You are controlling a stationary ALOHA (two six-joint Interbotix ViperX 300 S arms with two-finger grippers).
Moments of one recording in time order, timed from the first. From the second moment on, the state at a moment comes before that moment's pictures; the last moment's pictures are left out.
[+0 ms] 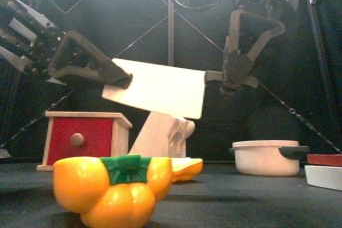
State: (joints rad) left arm -0.42 0.04 1.01 -0.40 -0.83 0.27; right arm 0.28 -0.02 0.48 -0.20 0.57 0.64
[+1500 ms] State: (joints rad) left arm 0.06 -0.16 1.01 -0.74 -0.81 0.26; right arm -0.11 -0.22 0.16 -0.05 1.23 0.58
